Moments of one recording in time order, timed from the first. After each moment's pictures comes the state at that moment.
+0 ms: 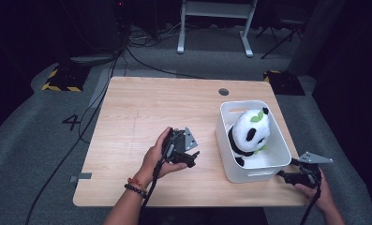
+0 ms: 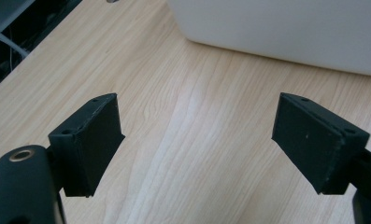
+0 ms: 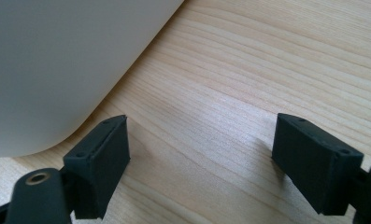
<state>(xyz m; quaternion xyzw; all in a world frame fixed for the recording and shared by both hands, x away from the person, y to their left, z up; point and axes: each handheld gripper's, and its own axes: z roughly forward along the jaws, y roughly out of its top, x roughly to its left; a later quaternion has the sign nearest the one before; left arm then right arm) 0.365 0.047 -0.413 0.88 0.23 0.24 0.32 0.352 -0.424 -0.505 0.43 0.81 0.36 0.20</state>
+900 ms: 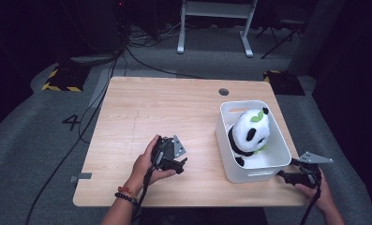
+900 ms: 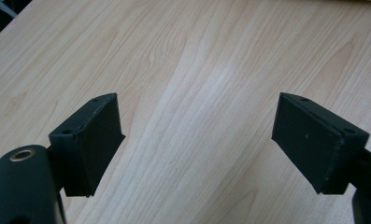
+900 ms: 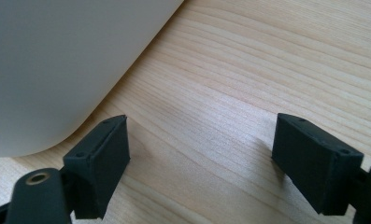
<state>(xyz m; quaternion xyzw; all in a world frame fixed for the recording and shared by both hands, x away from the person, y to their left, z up) 0.357 0.075 -0.442 0.89 0.27 0.24 0.29 0.352 -0.424 -0.505 0.43 0.81 0.36 0.20</state>
